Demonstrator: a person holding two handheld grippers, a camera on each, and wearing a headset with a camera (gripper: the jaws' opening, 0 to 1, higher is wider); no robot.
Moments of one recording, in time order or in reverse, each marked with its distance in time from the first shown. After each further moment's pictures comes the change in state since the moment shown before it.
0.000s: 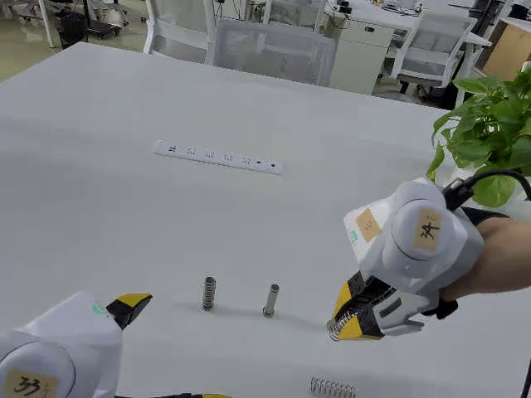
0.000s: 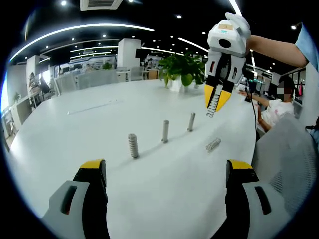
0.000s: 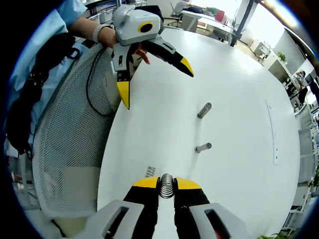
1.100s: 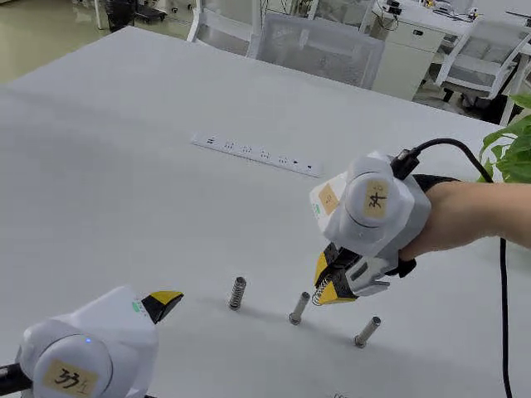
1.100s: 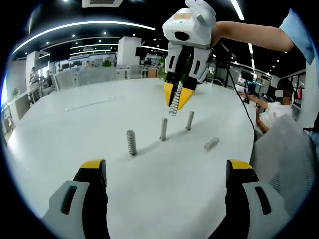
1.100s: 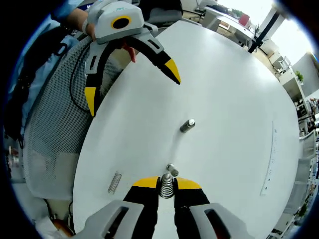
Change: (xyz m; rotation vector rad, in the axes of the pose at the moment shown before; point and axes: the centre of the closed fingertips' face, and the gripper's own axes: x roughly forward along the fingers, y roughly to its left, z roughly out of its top) left arm 0.000 -0.004 -0.005 -0.033 0.008 -0.021; right arm 0.028 -0.059 0.036 -0.184 0.086 0.034
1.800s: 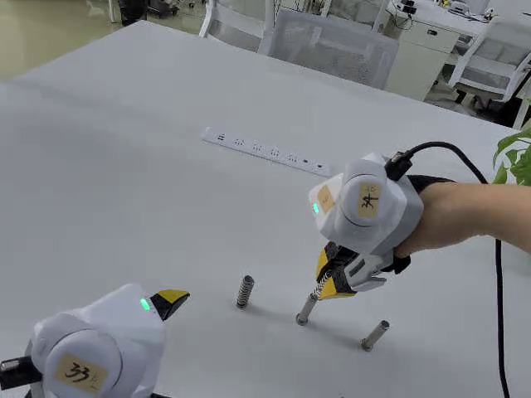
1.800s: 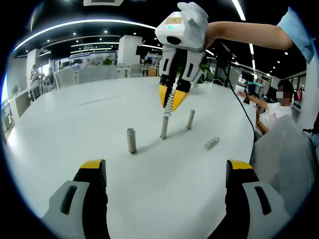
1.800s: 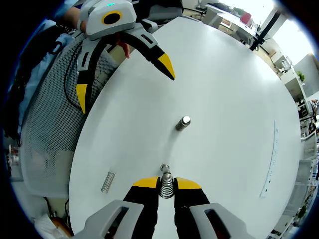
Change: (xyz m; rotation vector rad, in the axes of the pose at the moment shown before) left arm 0.002 0.003 -0.003 -0.016 0.007 -0.001; right arm 0.011 -0.012 -0.002 -0.009 0.018 0.010
